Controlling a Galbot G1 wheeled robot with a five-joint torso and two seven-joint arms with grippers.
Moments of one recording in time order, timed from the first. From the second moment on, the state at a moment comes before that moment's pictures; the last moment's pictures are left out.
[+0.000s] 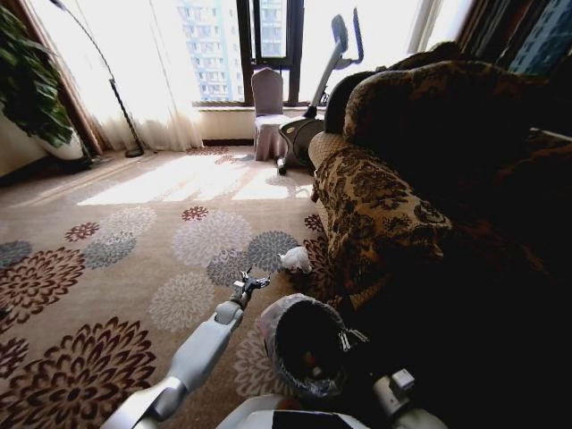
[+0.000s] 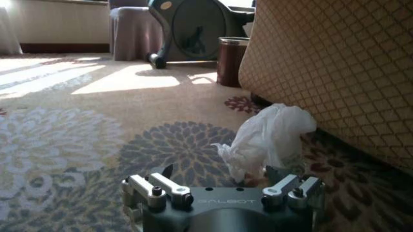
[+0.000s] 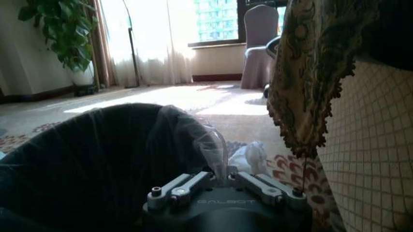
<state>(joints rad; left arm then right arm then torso) 0.81 -1.28 -0.01 -1.01 -0.41 -0.11 0.03 -1.82 1.09 0.39 2.11 0.32 0.08 -0.06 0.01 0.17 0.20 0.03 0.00</state>
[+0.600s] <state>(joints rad) 0.71 -1.29 0.06 -0.85 -0.60 -0.08 0.10 -1.87 1.12 0.38 2.13 0.26 0.11 -0.05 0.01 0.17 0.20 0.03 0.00</state>
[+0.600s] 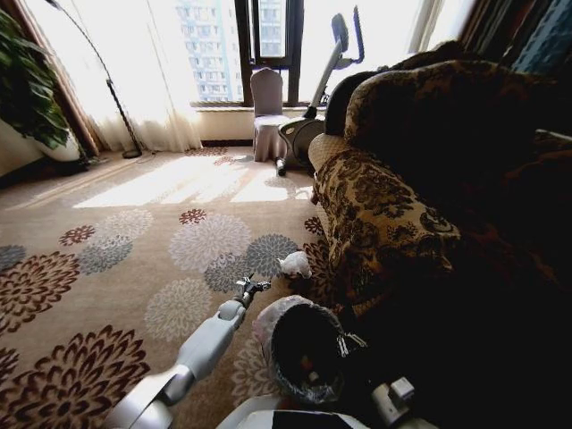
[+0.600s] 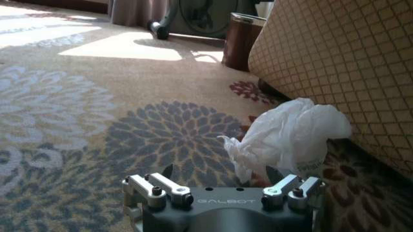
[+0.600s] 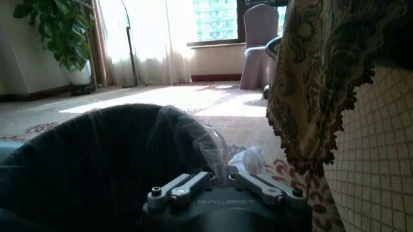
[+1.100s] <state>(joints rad) 0.53 -1.38 0.15 -0.60 -0.67 -0.08 0.15 -1.91 1.15 0.38 2.15 0.22 0.10 -0.04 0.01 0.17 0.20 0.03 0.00</state>
